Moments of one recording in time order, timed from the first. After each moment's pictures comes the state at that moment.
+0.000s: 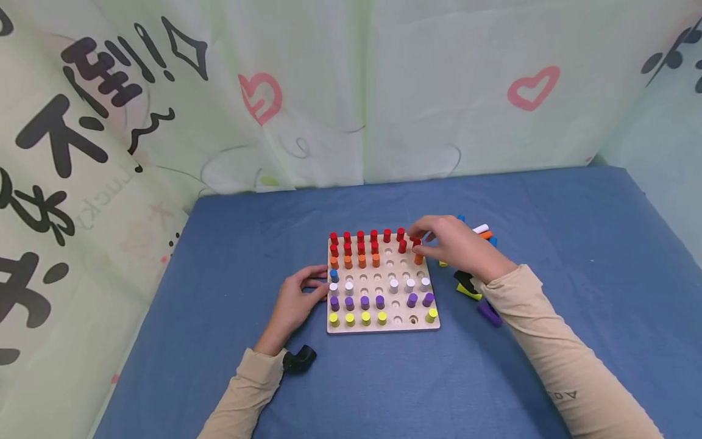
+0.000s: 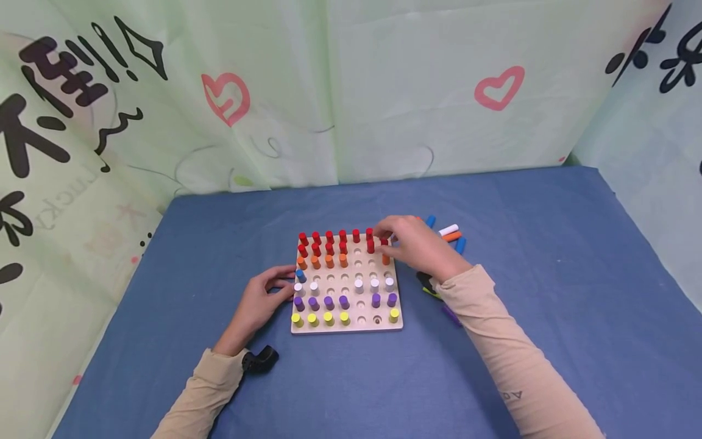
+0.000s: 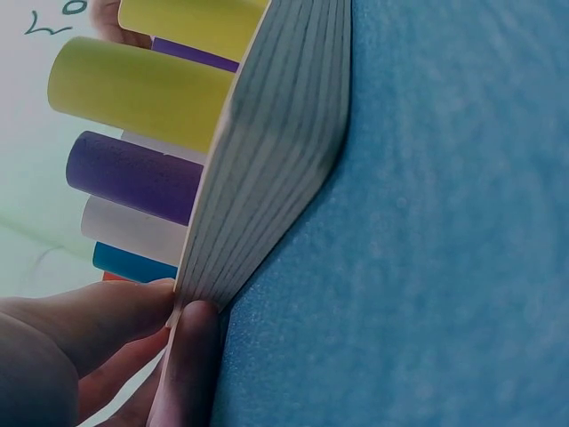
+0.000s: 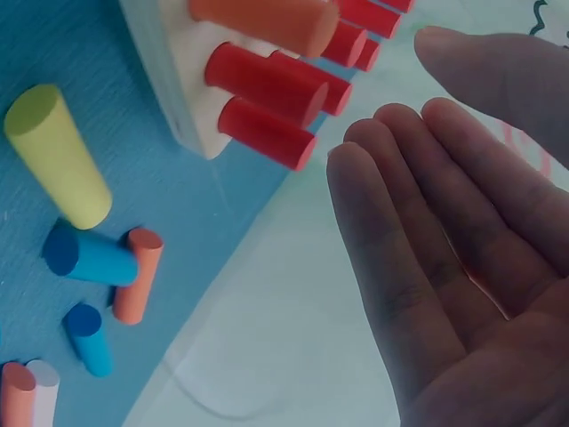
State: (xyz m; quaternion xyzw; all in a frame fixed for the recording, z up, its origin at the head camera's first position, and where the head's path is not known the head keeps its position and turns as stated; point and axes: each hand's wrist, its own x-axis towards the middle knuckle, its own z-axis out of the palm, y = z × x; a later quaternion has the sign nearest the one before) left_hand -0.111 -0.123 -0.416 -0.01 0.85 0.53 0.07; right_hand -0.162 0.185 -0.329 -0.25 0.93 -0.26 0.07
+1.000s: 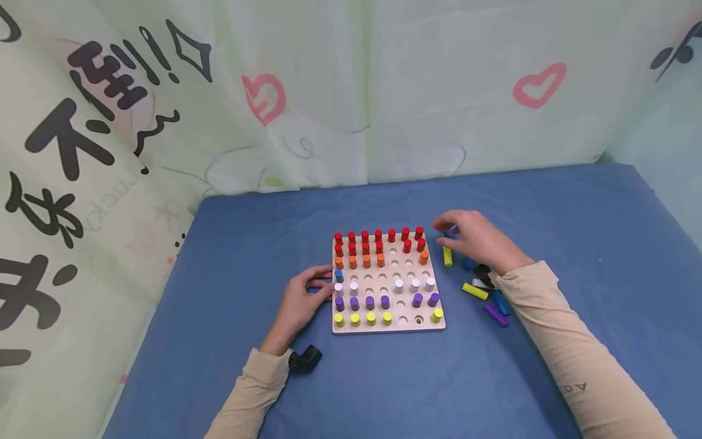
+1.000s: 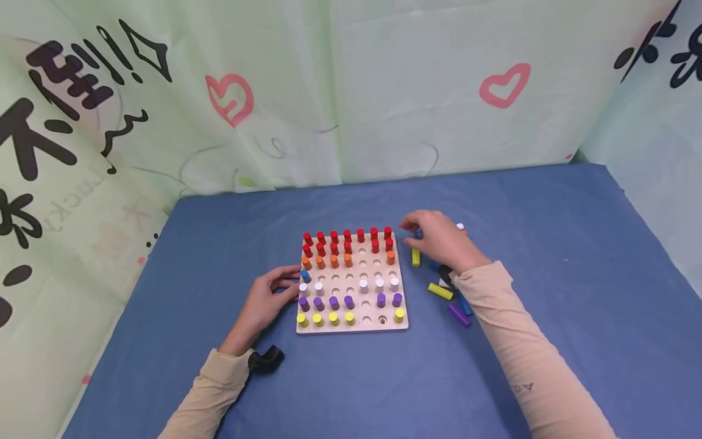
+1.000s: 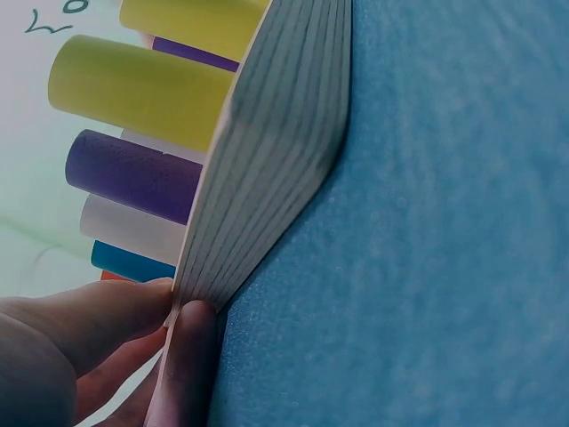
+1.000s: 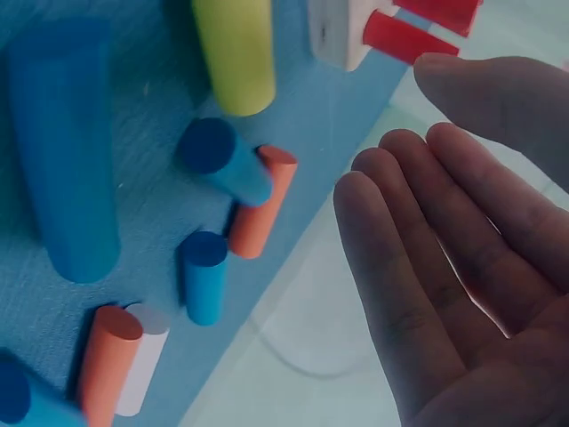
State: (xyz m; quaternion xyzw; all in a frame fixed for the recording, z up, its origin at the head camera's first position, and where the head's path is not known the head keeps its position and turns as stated) left_hand -0.112 -0.124 -0.419 0.00 0.84 0.54 0.08; right_hand -0.177 0.214 -0.347 -0.17 0.95 -0.24 0.07
